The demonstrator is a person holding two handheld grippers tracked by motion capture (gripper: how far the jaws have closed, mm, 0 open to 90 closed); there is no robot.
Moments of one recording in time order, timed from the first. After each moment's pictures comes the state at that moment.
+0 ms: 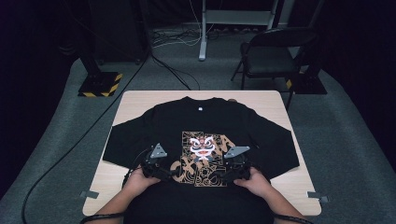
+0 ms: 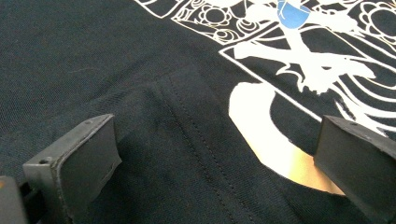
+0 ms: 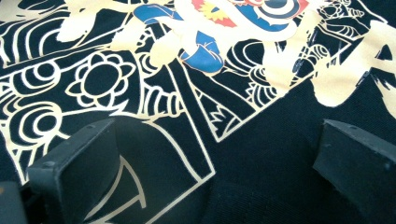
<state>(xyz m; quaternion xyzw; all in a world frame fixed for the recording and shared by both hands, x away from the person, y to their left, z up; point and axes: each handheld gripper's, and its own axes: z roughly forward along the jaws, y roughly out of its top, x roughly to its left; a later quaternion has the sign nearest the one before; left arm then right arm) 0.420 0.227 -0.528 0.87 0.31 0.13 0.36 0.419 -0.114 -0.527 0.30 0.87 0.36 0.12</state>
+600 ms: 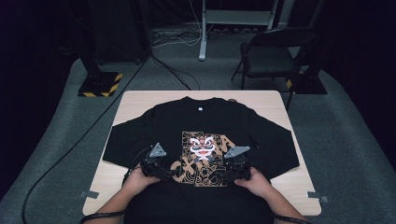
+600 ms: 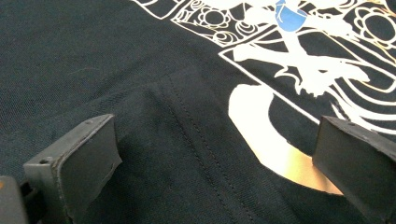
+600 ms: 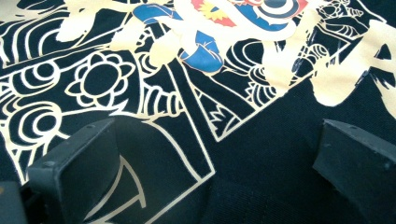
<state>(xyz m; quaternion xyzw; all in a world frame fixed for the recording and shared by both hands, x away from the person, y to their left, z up) 0.423 0.229 -0.527 0.86 0.32 0.12 0.37 0.419 -0.115 -0.527 0.30 0.87 0.36 0.12</state>
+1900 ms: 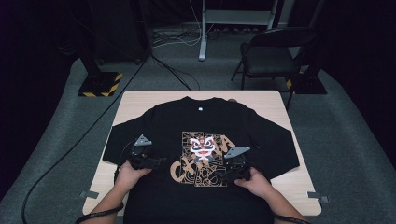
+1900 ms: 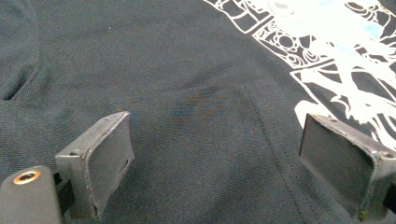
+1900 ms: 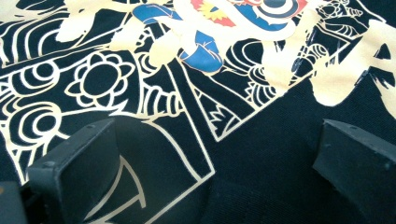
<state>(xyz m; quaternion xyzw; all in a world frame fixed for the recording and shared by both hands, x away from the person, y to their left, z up) 0.436 0.269 -0.508 0.82 0.42 0.11 0.38 0.418 -0.115 -0.528 0.30 0.87 0.36 0.13</state>
